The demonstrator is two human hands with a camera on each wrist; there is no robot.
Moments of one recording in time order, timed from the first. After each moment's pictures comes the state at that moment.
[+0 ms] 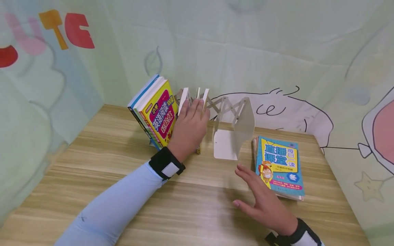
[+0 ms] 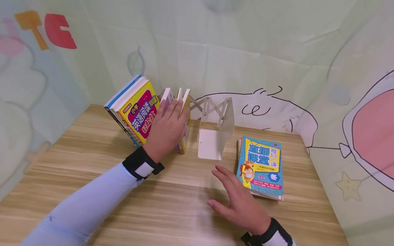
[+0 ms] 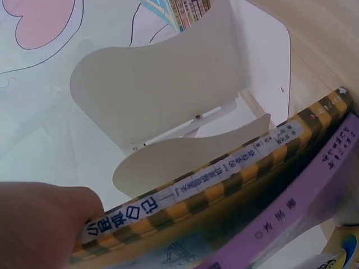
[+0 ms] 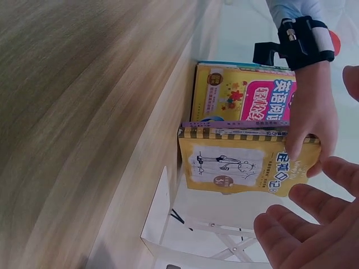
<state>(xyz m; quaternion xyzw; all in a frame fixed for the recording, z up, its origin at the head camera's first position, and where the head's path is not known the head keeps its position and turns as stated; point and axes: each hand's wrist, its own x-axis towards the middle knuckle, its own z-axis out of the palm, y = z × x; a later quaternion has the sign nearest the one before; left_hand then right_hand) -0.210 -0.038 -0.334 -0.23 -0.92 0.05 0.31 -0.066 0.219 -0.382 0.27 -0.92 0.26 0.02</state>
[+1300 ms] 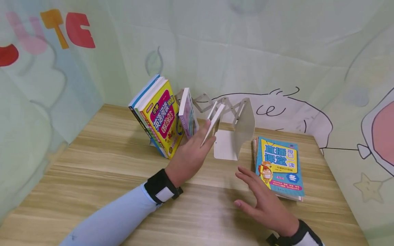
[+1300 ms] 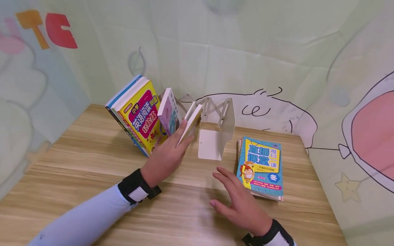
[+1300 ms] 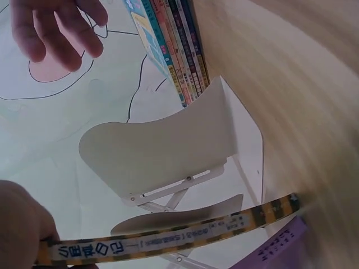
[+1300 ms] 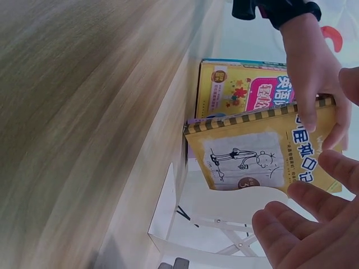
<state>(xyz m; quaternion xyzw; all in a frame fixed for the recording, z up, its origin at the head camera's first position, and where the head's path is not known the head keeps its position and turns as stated) -0.154 -0.038 -0.368 -0.33 -0.88 -0.10 0.33 -0.065 0.223 -0.386 0.27 -0.93 0.26 0.01</state>
